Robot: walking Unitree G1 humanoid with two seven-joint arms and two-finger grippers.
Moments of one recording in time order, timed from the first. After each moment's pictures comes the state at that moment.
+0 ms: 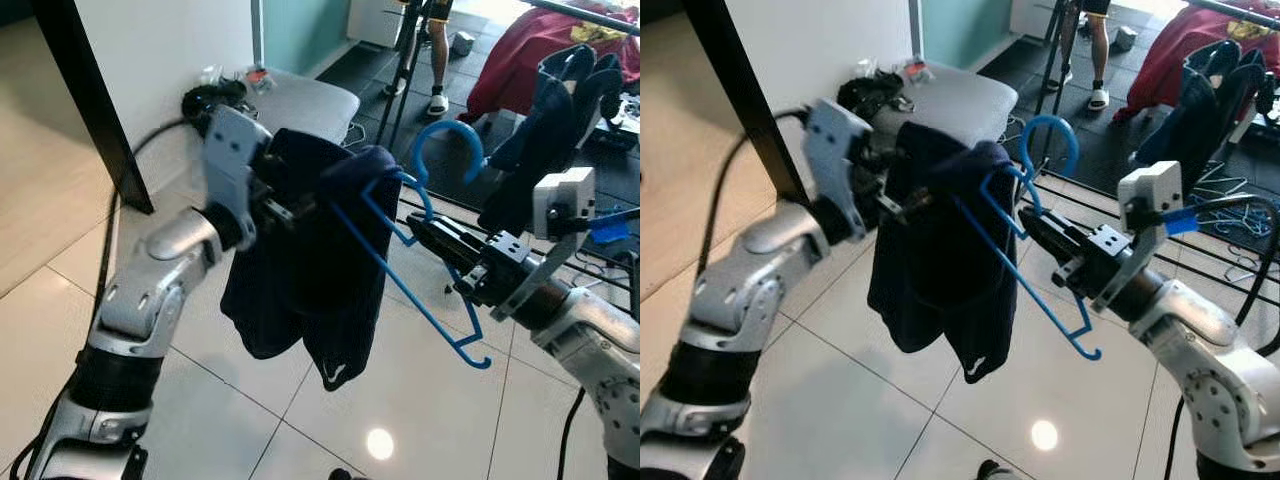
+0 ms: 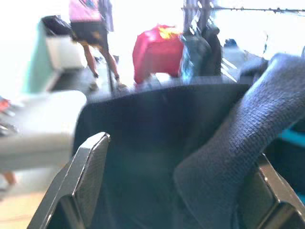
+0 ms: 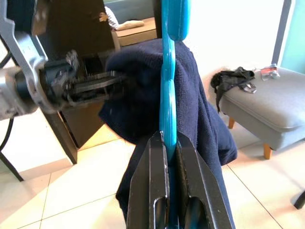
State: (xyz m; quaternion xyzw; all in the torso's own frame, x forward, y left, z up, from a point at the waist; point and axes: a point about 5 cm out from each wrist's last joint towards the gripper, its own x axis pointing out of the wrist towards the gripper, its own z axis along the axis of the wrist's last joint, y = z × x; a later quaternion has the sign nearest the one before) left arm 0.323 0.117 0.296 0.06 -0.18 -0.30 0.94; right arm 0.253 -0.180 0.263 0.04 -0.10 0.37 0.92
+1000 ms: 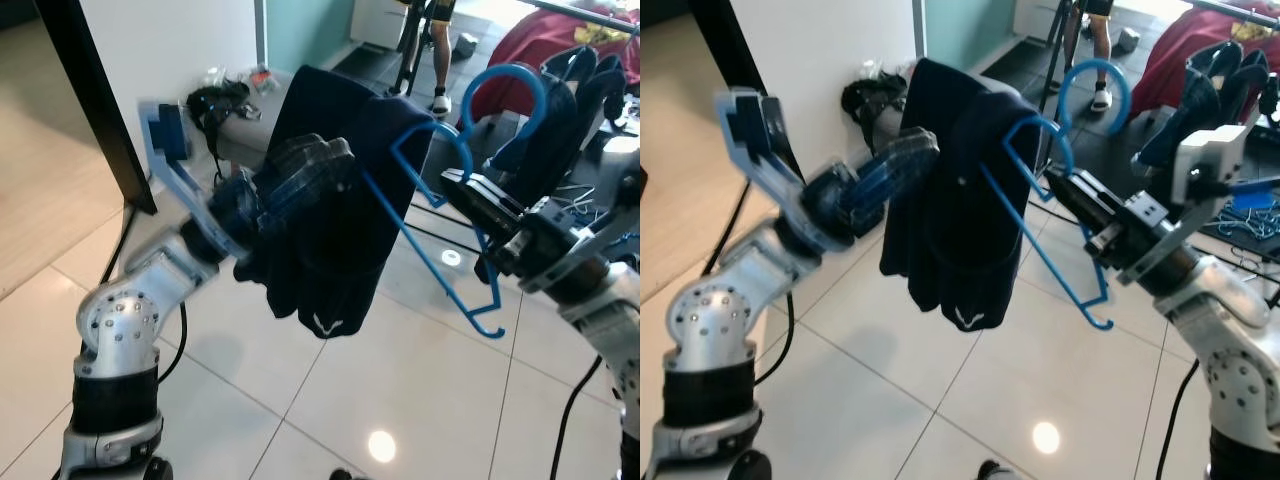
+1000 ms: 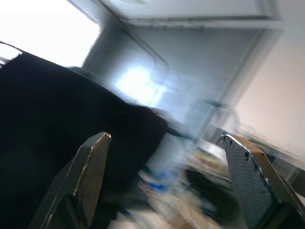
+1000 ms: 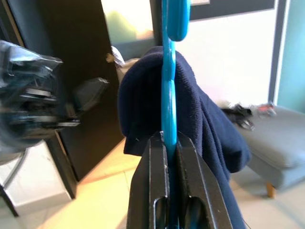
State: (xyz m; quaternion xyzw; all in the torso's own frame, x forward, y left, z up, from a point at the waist) left arm 0.298 0.130 0.305 -0.30 -0.21 -0.47 0.81; right arm 0.252 -0.201 0.293 0.07 -0.18 0.38 0.91
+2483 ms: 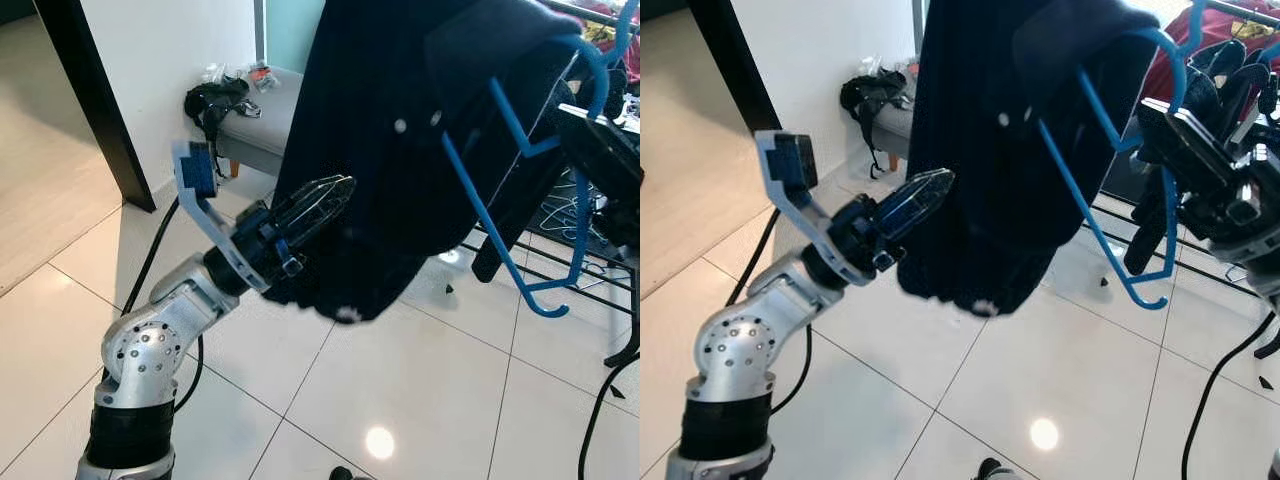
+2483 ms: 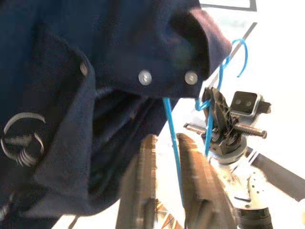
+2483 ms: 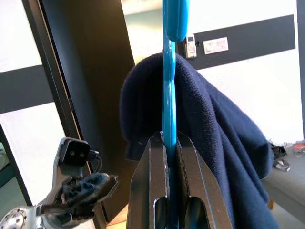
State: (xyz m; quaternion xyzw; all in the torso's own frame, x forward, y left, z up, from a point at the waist) left arm 0.274 0.092 0.272 -0.30 -0.16 -0.54 0.77; right arm 0.229 -0.243 0.340 0.14 -0.25 0.42 0.86
